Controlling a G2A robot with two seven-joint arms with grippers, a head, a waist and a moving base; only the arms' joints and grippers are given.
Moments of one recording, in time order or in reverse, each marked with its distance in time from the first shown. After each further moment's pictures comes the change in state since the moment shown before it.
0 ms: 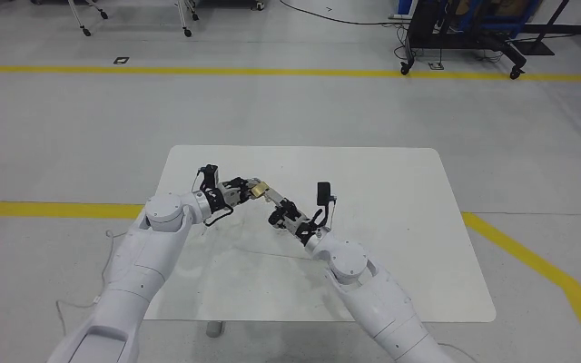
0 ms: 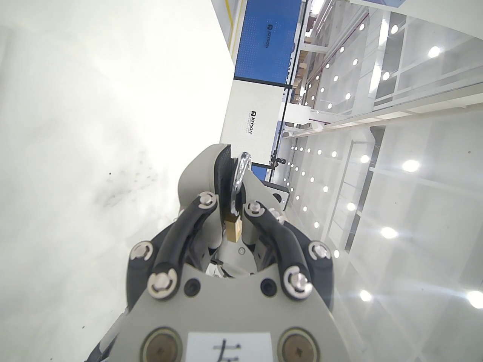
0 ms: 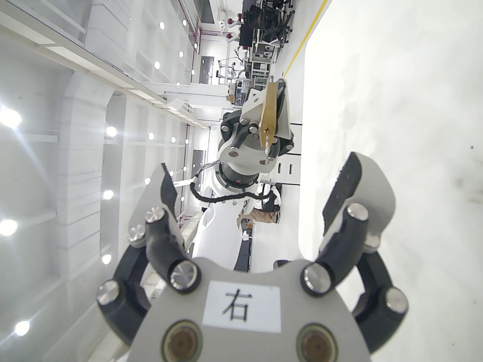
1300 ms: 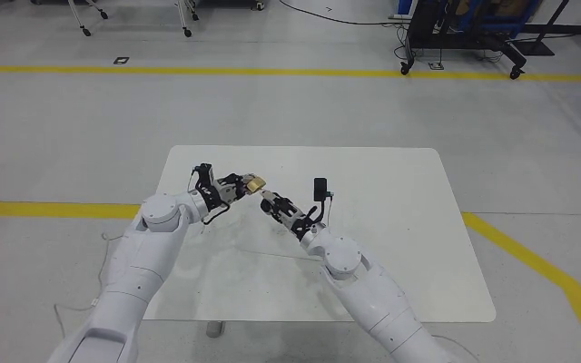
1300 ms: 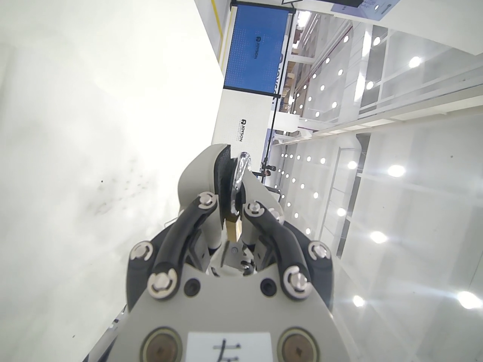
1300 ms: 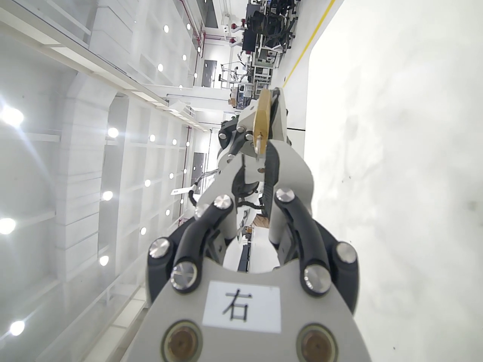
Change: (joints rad) left arm 0.012 0.001 -0.036 -0.007 -0.045 0.008 0.034; right arm 0.050 -0.018 -0.035 0.056 -0.007 -0.031 -0.051
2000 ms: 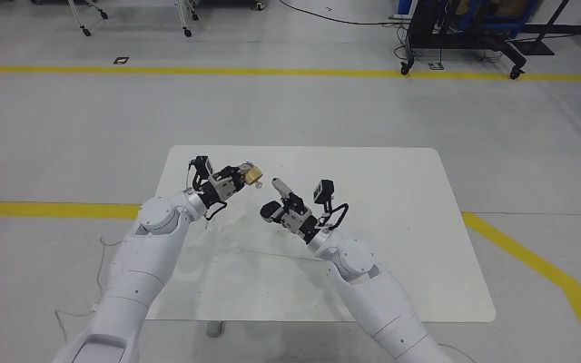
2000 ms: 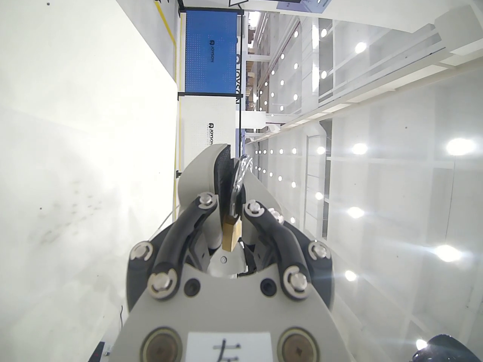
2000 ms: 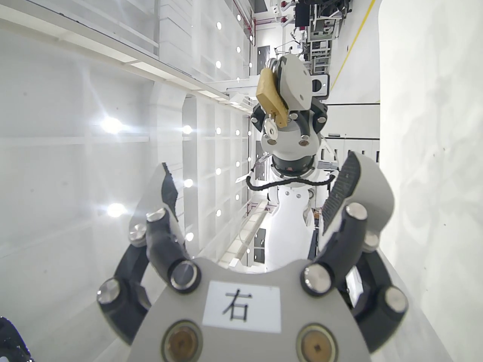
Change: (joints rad) left arm 0.037 -0.006 -0.031 -0.048 -0.085 -0.146 -0.013; right arm -0.050 0.003 0.061 -0.047 0.294 -0.086 0.187
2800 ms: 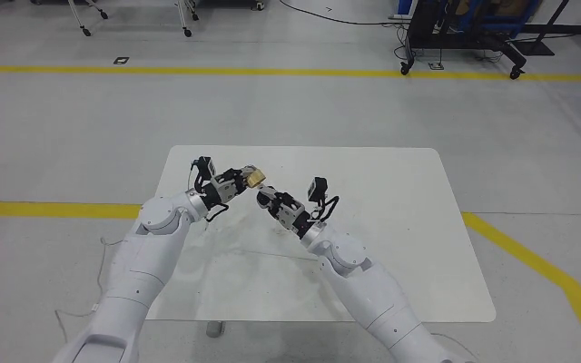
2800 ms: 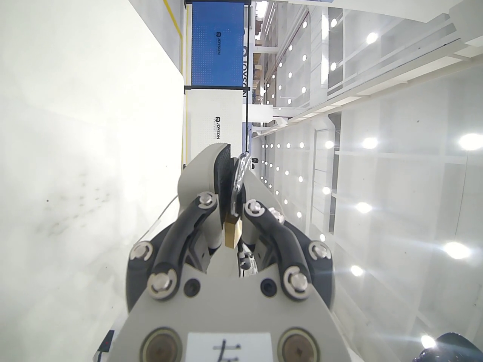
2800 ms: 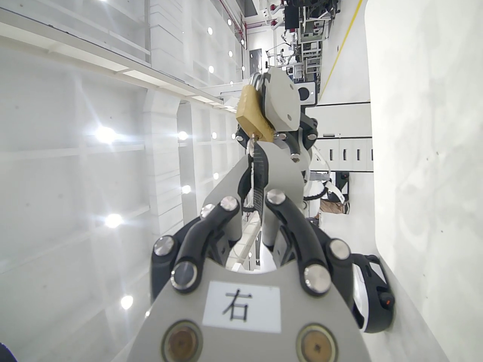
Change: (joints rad) left arm 0.001 0.000 0.008 -0.008 0.039 -0.001 -0.020; right arm 0.067 -0.020 -0.036 0.083 0.051 0.032 -0.029
